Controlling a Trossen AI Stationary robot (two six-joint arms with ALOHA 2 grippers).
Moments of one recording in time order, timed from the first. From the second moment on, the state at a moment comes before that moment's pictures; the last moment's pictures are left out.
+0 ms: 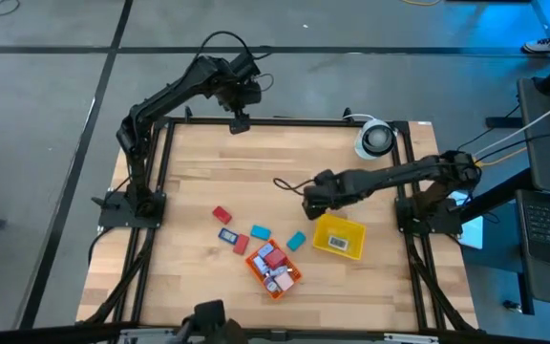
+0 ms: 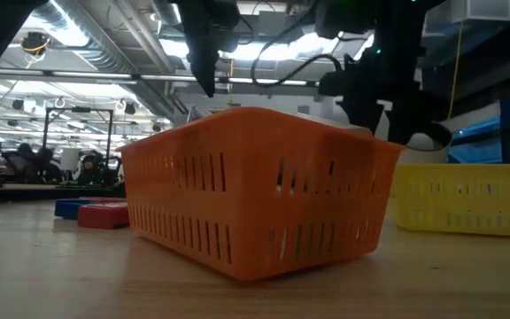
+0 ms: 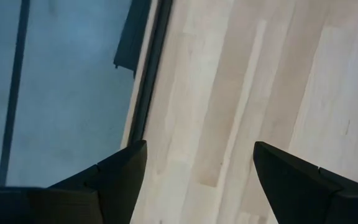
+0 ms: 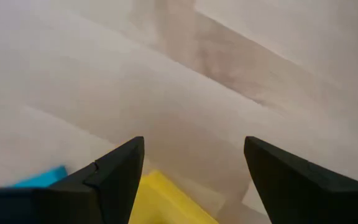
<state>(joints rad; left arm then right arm) 0.65 1.88 2.07 -1.38 -0.04 0.41 0.11 1.66 1.17 -0.99 0.24 1.17</state>
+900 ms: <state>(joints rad) 0.26 1.88 1.77 -1.37 0.08 0.23 -0.10 1.13 1.17 -0.96 0.40 0.78</state>
